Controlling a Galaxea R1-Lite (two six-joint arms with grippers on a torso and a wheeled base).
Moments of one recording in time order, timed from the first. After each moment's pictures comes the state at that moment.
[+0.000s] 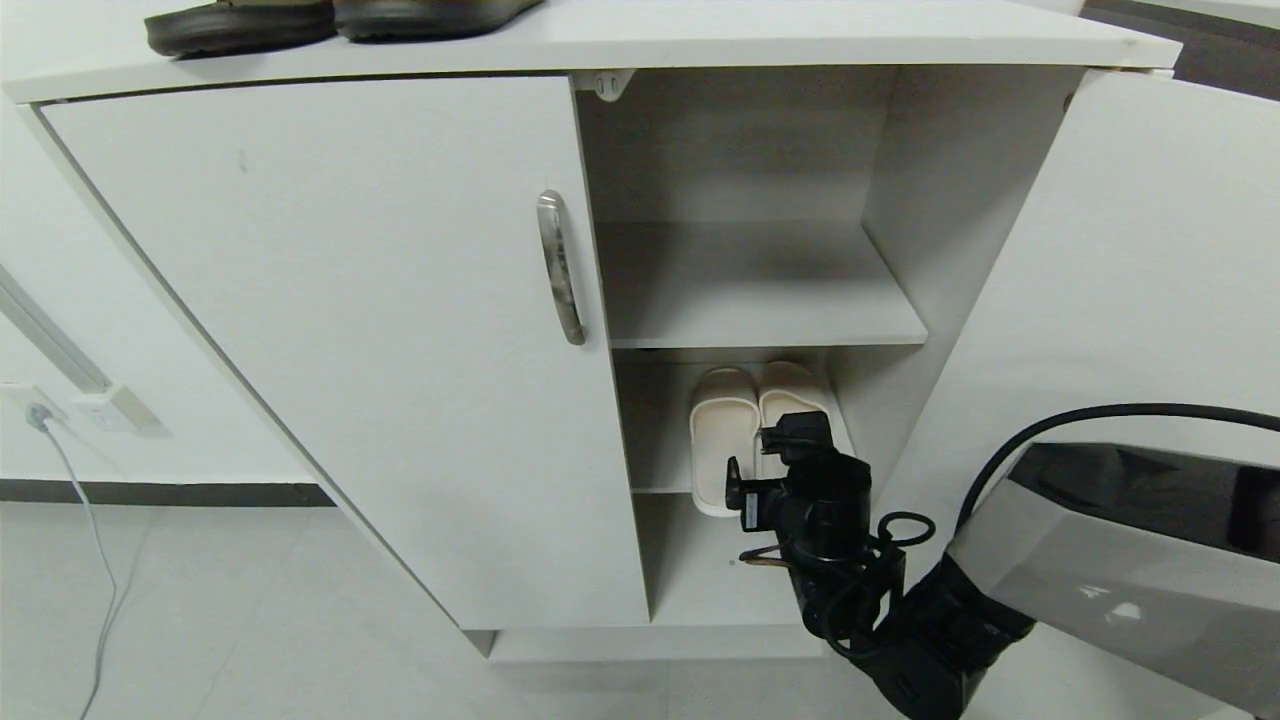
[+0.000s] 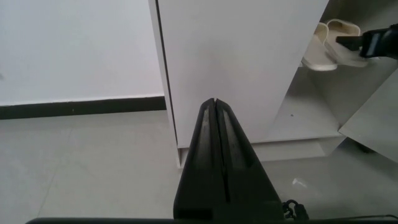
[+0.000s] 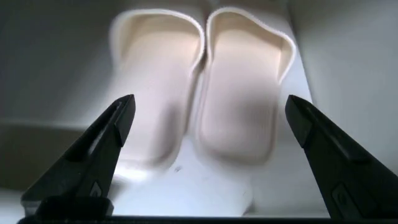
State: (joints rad) left arm 0.00 0.00 0.00 0.00 -0.03 0.01; right arm 0.77 2.27 -0.94 -1.24 -0.69 0.08
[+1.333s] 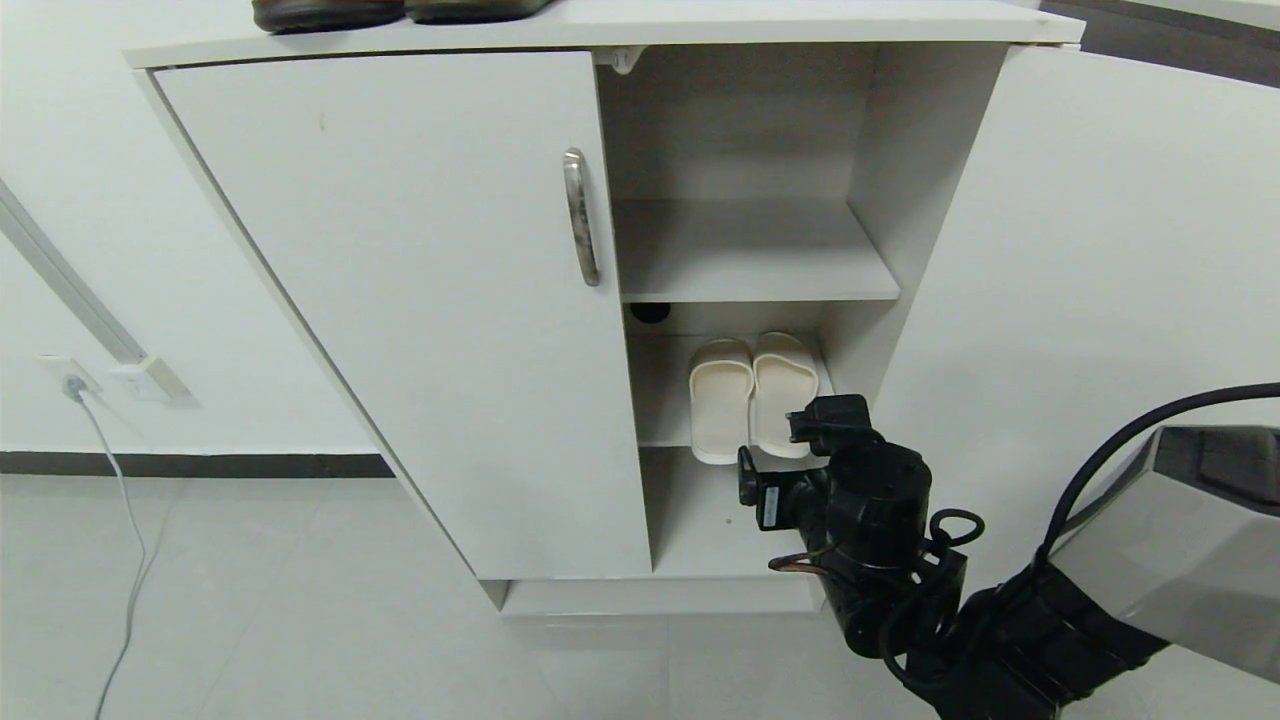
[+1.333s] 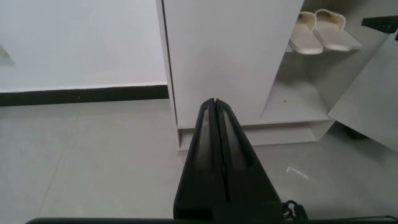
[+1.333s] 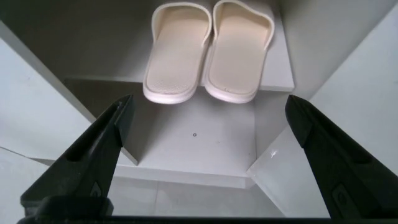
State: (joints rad) left arm 0.00 0.00 0.00 0.00 -0.03 0.01; right arm 0.80 2.11 -0.81 -1.23 -0.69 0.09
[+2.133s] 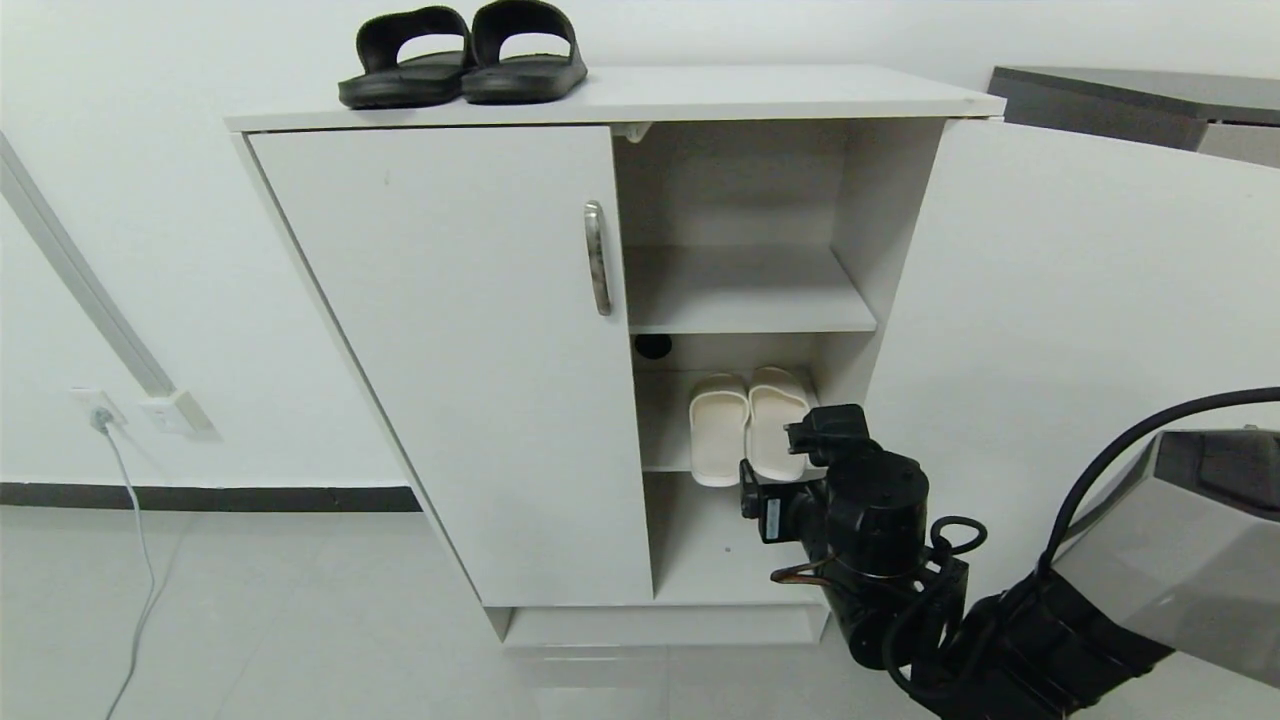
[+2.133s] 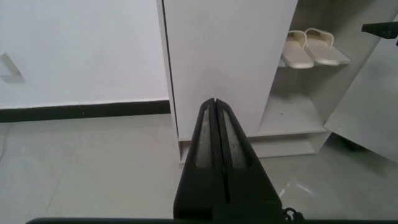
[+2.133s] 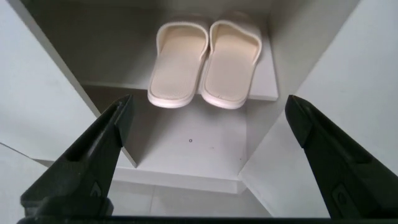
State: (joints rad) left arm 0.00 0.00 0.00 0.00 -0.03 0.01; right arm 0.80 2.11 -0.79 -1.20 -0.69 0.09
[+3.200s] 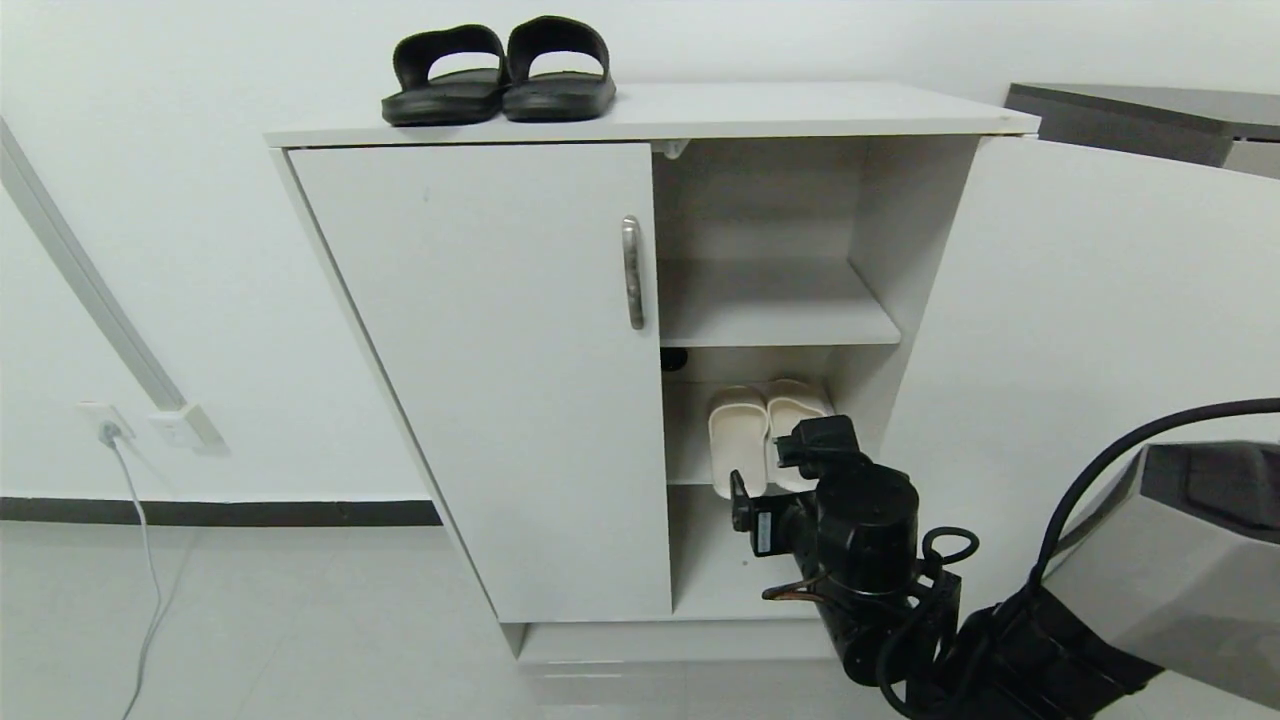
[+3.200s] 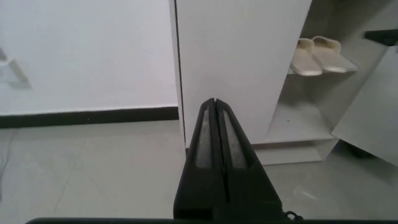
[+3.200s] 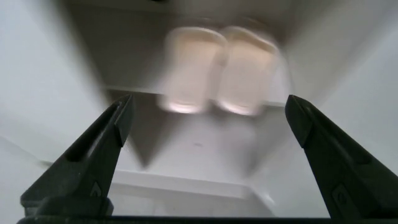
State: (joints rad) left arm 0.00 0.00 0.00 0.00 -0.03 0.01; right arm 0.81 2.12 -0.78 -1.21 -0.69 0.09
